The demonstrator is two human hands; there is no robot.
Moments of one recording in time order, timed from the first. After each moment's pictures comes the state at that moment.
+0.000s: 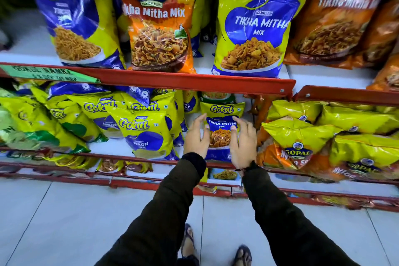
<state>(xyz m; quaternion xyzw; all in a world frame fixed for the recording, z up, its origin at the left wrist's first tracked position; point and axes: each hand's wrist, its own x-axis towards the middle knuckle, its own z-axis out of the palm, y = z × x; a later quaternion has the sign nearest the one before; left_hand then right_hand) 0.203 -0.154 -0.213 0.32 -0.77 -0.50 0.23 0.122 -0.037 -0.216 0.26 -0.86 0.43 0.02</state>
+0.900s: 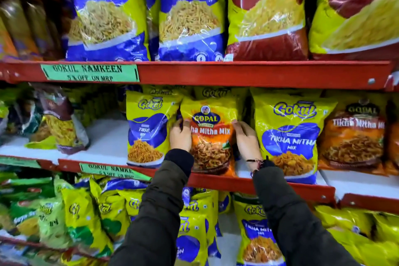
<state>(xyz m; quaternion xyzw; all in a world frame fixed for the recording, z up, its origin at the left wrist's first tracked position) 0.181 -0.365 0.027 0.35 -0.66 -0.52 0.41 0.077 -0.223 0.022 0.24 -0.68 0.68 -0.11</state>
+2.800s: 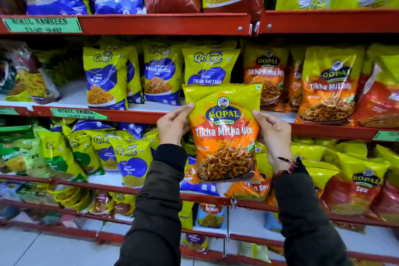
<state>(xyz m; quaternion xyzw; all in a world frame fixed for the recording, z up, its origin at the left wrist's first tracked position) 0.221 -0.038 0.008 0.27 -0.47 -0.73 0.43 0.079 0.129 -0.014 0.20 -0.59 0.78 -0.09</state>
